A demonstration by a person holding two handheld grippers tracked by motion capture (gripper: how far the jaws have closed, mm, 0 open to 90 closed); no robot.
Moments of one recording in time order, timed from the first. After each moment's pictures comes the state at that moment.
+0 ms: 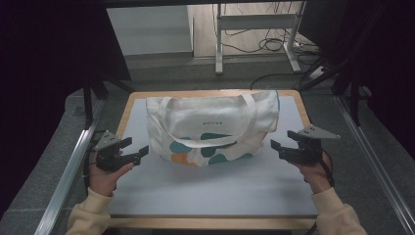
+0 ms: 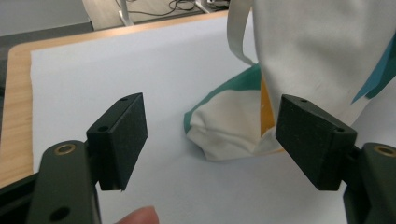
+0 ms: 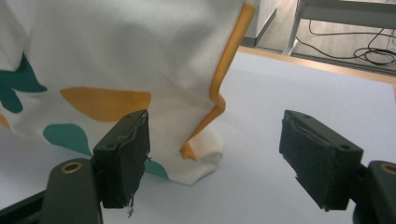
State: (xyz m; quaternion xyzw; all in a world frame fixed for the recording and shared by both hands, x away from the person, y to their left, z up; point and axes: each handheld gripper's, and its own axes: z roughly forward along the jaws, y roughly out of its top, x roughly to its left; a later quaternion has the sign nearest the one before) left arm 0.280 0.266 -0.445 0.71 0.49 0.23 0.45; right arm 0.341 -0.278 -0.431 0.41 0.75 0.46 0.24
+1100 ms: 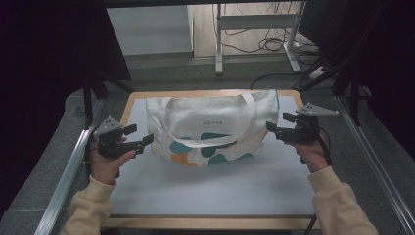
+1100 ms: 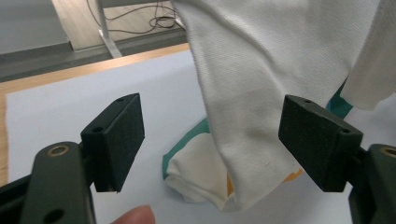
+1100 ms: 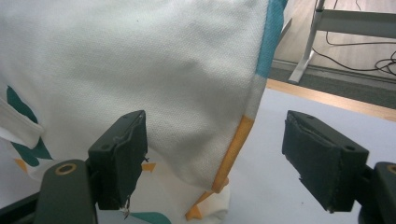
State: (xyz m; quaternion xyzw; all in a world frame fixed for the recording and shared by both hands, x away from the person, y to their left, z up) left arm 0.299 0.251 -0.409 0.72 0.45 0.21 0.48; right arm 0.378 -0.265 -0.393 0.39 0.75 0.49 0.22
